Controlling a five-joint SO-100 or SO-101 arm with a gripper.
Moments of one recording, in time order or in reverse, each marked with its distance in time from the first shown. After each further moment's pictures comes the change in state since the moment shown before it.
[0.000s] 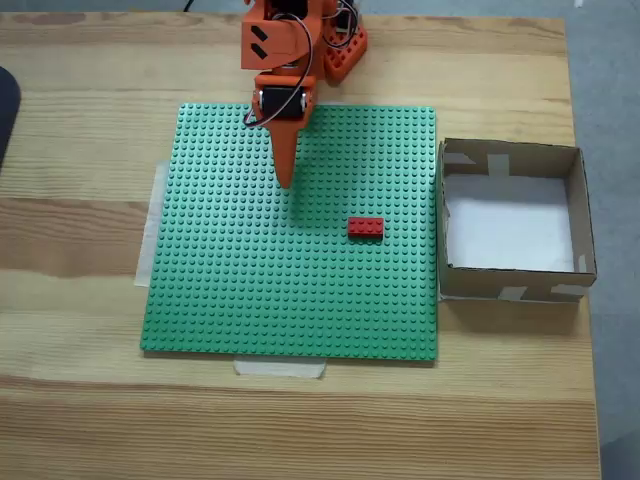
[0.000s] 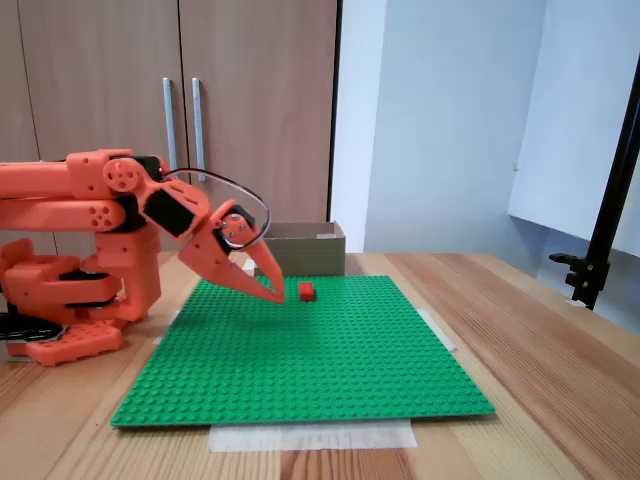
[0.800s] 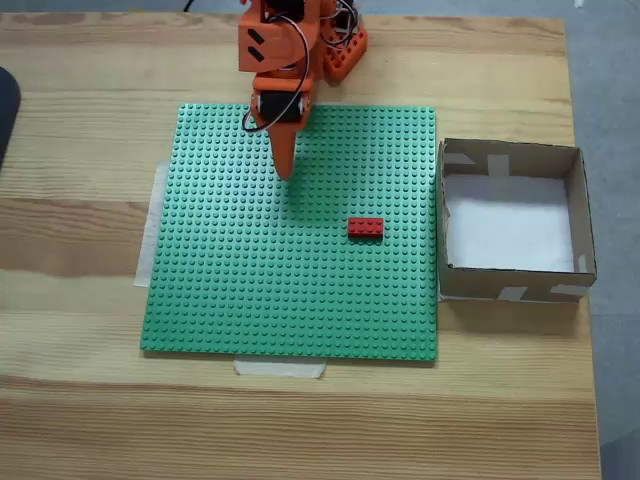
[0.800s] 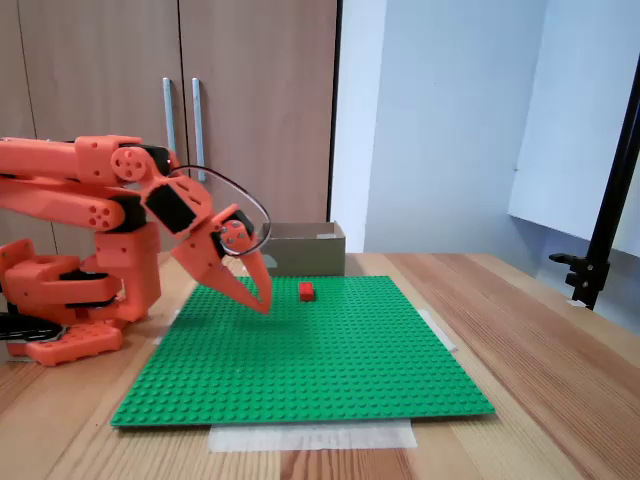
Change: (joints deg) arm 0.8 -13.3 -14.2 4.2 0.4
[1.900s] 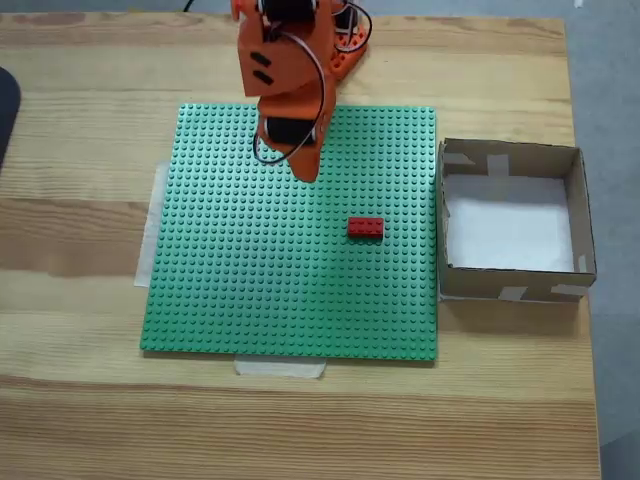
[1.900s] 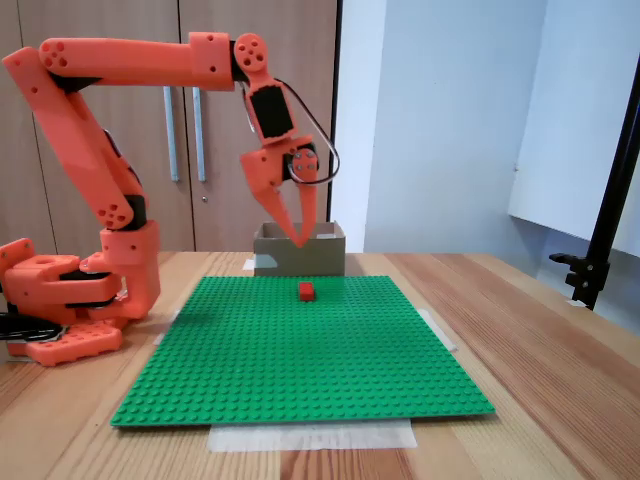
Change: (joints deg) arm -11.0 -53.6 -60.2 25.6 18.2
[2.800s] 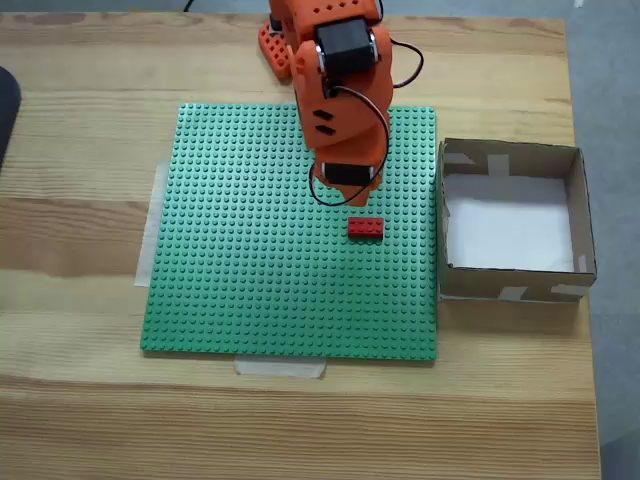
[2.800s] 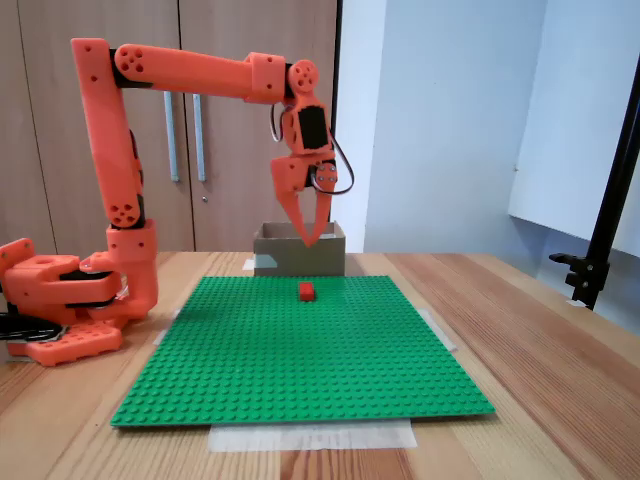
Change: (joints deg) arm -10.5 -20.7 -18.0 5.4 8.7
